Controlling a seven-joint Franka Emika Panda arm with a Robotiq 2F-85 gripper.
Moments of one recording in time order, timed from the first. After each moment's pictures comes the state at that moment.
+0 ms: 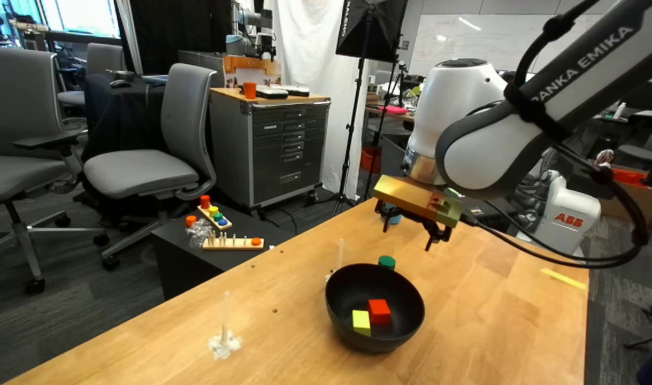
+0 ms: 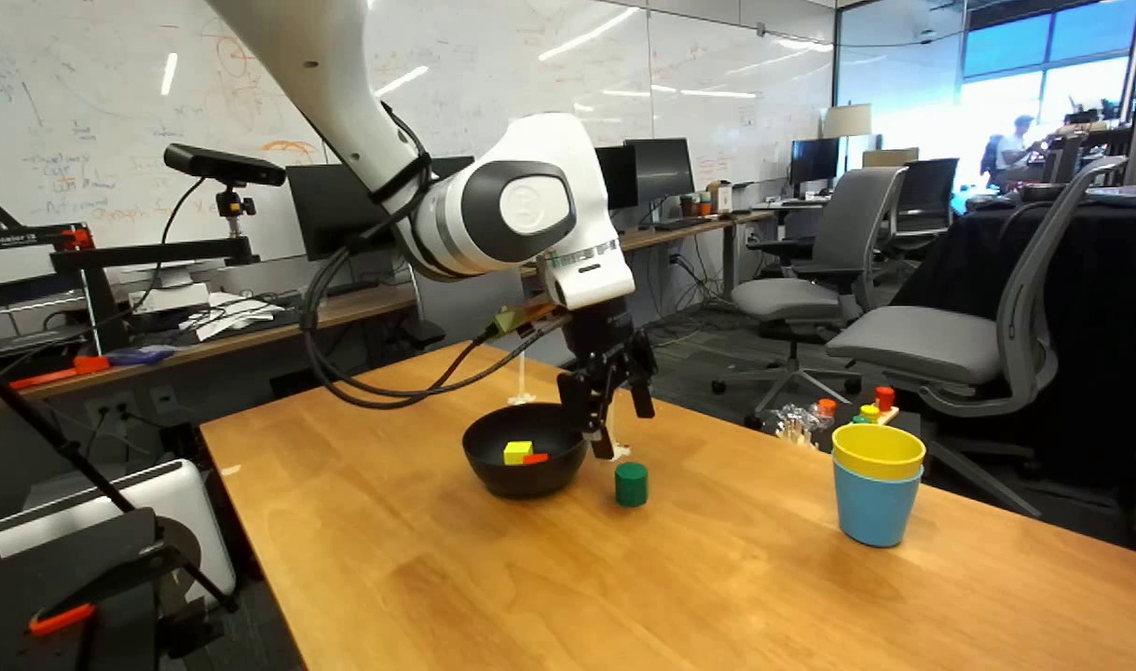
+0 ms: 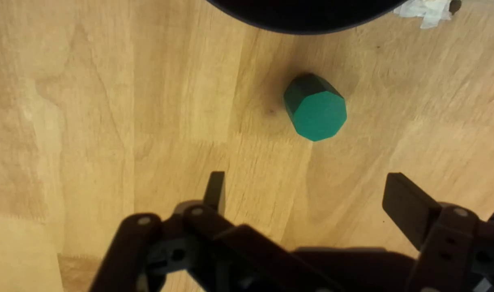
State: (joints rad) arm 0.17 0.61 -0.22 -1.94 -0.11 2.65 1.37
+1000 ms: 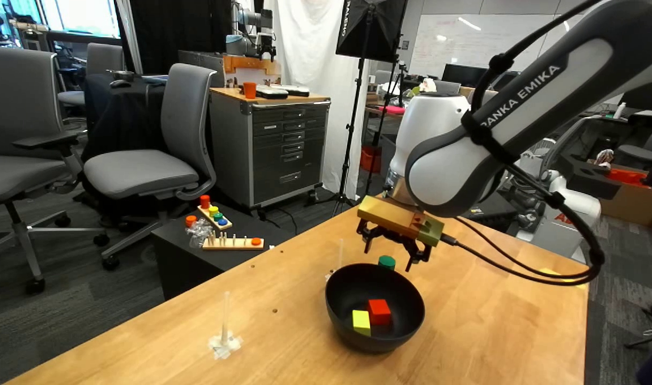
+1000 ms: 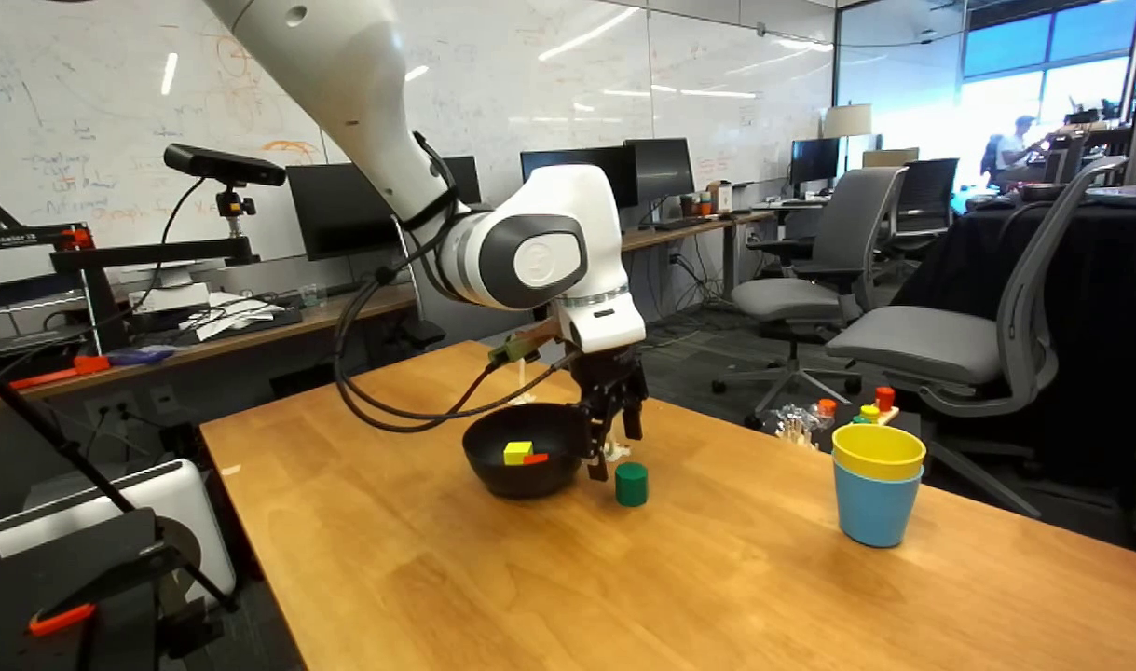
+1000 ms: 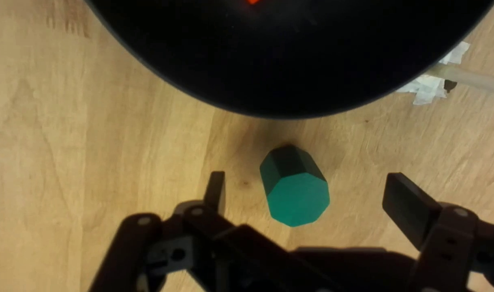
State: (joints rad) arm 0.10 0.74 -0.12 -1.83 0.04 2.65 1.21
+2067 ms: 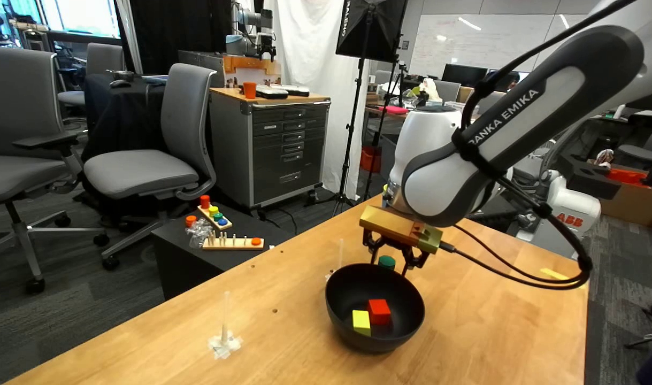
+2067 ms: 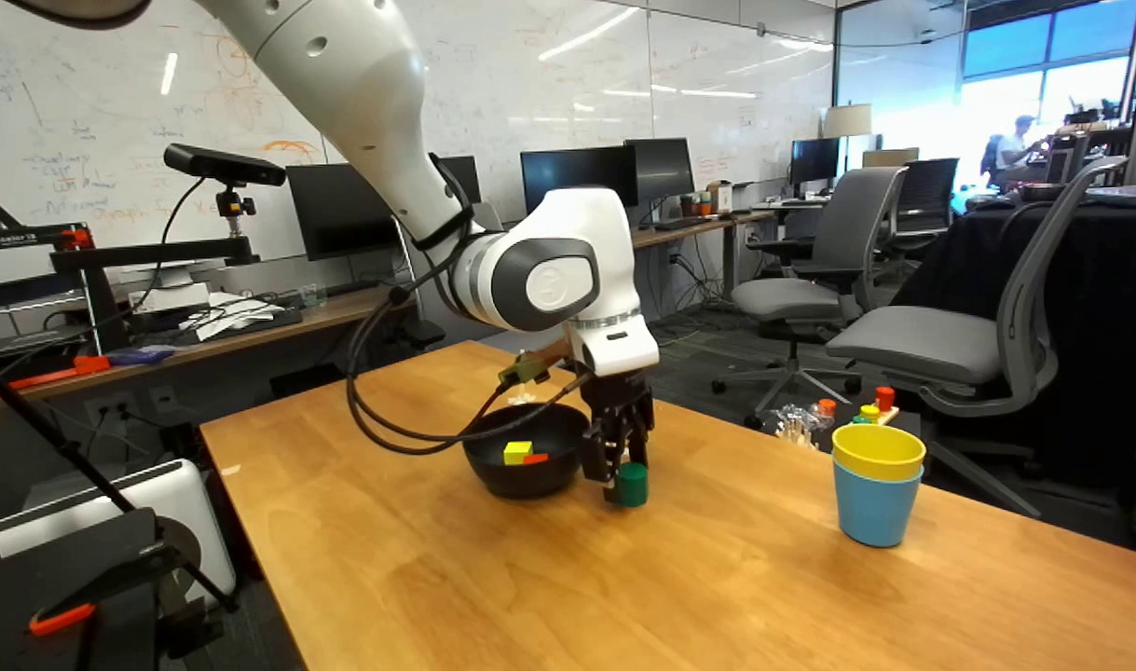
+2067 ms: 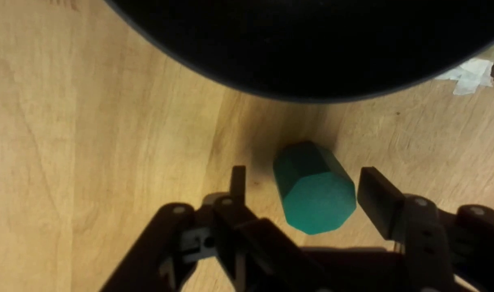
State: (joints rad) arm 0.09 0.80 -0.13 -1.79 0.05 2.65 1.18
